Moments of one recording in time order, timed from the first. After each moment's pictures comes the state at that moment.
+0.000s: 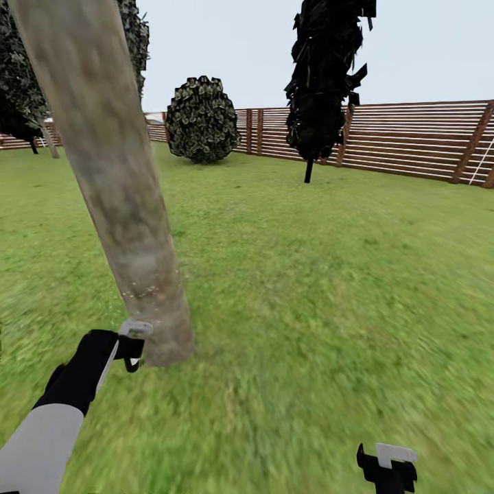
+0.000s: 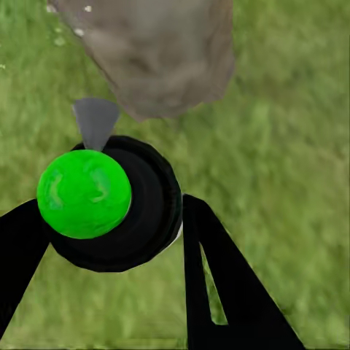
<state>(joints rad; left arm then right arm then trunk) -0.70 0.16 0.11 -0.92 -0.25 0.82 -0.24 -0.42 -0.04 -0.45 -0.18 0.47 -0.44 -0.36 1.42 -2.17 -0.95</state>
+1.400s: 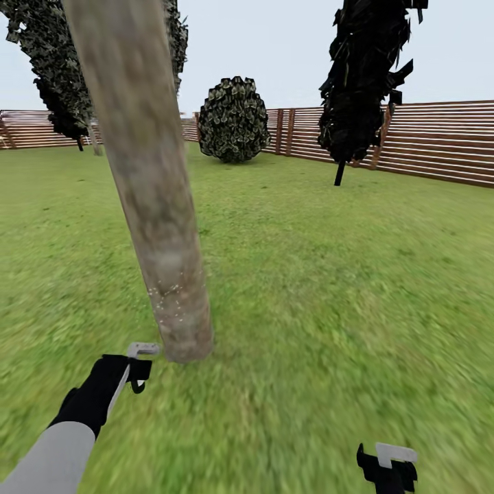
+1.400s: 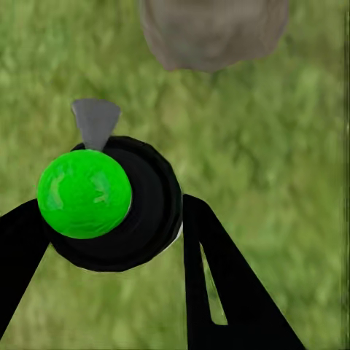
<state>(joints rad) -0.65 0.10 0.14 -0.79 -0.23 0.68 -0.14 -0.42 -0.04 -0.45 -0.18 0.47 -0.44 -0.36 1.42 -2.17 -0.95</state>
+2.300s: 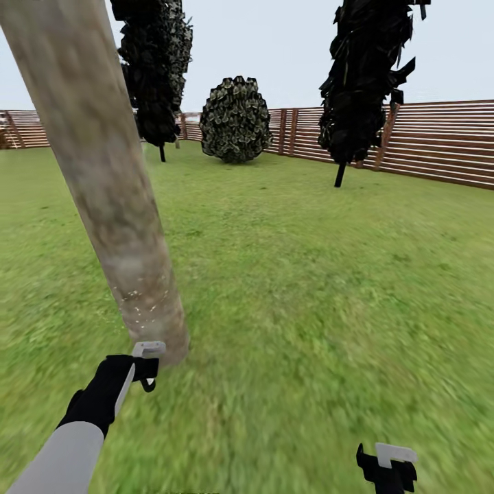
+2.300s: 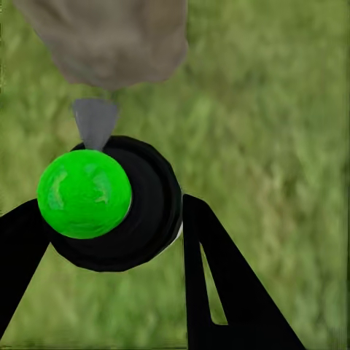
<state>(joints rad) -0.65 0.05 0.21 -0.80 -0.21 0.67 -0.14 -0.42 -0.04 -0.45 -0.18 0.47 -0.44 -0.36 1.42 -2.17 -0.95</state>
